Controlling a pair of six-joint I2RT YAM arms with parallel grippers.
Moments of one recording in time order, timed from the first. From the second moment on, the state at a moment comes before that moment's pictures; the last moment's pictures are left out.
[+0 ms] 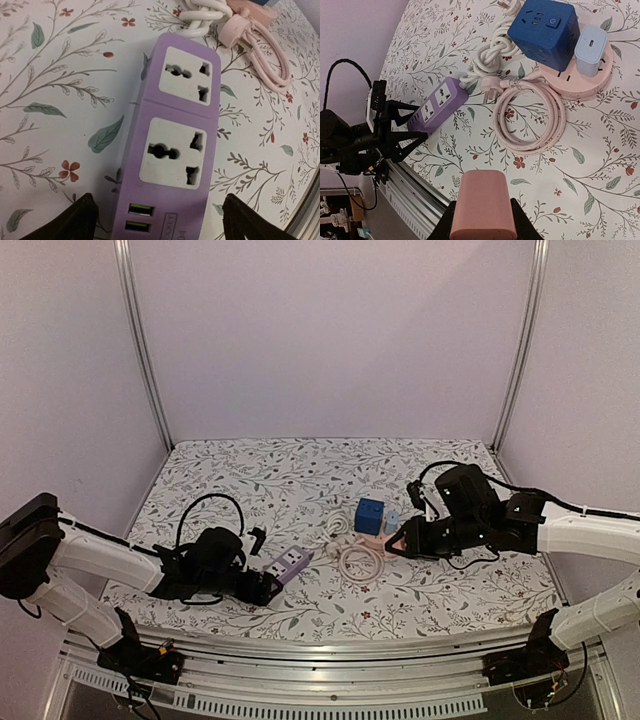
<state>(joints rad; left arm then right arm) -0.89 1.42 0.43 0.18 -0.06 -0.47 0.87 1.24 0.84 -0.35 -0.14 0.79</state>
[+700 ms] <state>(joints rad) -0.96 1.53 0.47 0.39 0.15 -0.57 0.86 1.21 0.87 -0.42 -0.11 0.75</state>
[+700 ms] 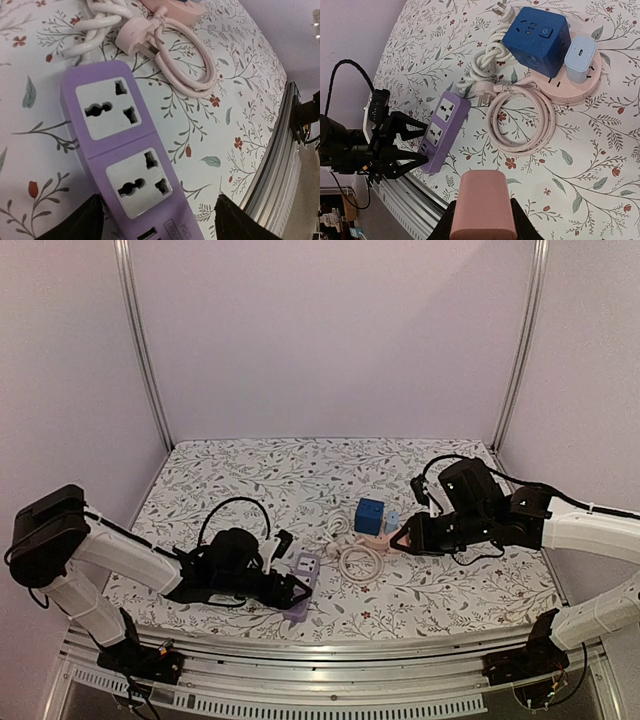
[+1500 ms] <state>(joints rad) -1.09 1.39 0.51 0.44 -0.10 -0.57 0.85 1.37 0.99 -0.46 -0.17 0.68</state>
